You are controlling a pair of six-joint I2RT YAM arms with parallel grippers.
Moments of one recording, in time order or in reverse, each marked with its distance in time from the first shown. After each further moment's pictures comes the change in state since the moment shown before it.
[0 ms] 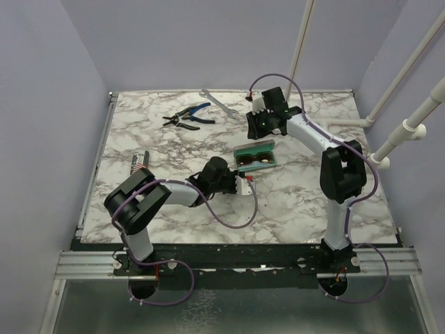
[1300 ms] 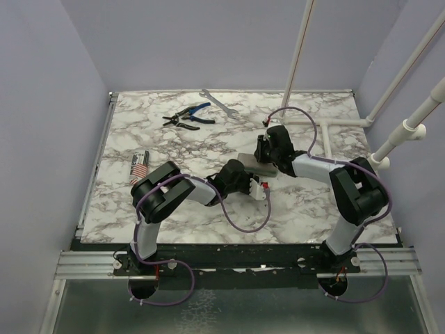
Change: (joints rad) left arm -0.095 0.272 0.187 0.091 -0.167 0.216; right arm 0.081 -0.248 -0.689 0.624 0.319 0.370
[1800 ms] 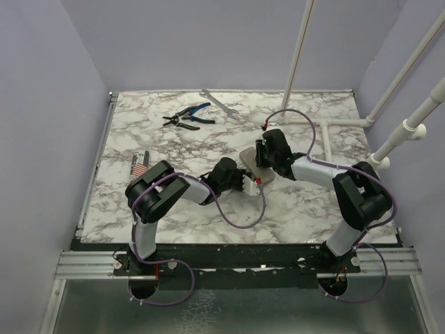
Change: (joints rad) left arm 0.047 -0.014 -0.027 0.016 -0.040 -0.010; right arm 0.056 -0.090 -0.103 -0.018 0.169 0.035
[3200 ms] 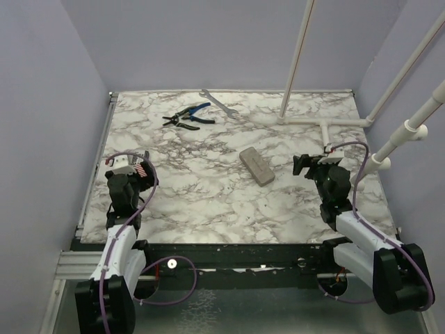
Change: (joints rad) left arm 0.948 -1.158 -0.631 -0.314 -0.110 -1.221; right arm -0.376 -0.693 -0.613 0.504 -0.135 -0.147
